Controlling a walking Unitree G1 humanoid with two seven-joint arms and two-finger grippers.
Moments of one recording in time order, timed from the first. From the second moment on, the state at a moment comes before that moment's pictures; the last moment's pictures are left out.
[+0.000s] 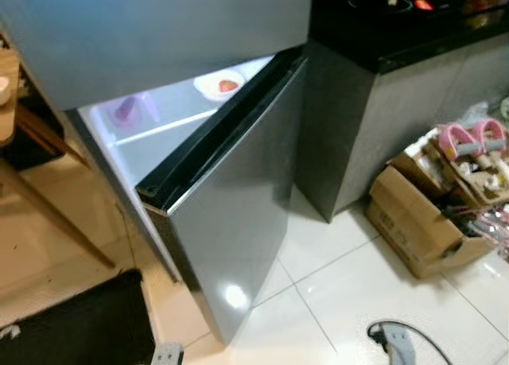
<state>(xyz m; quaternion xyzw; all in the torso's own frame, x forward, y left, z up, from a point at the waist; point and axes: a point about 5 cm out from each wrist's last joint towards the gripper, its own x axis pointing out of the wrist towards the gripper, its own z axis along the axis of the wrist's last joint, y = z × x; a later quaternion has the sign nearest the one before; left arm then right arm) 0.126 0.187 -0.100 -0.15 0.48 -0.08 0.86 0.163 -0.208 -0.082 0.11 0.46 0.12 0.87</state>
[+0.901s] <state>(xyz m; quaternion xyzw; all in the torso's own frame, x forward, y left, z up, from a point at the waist) 0.130 0.190 -0.099 -0.14 0.48 -0.08 0.86 0.185 -0.188 -0.072 0.13 0.42 0.19 0.88</state>
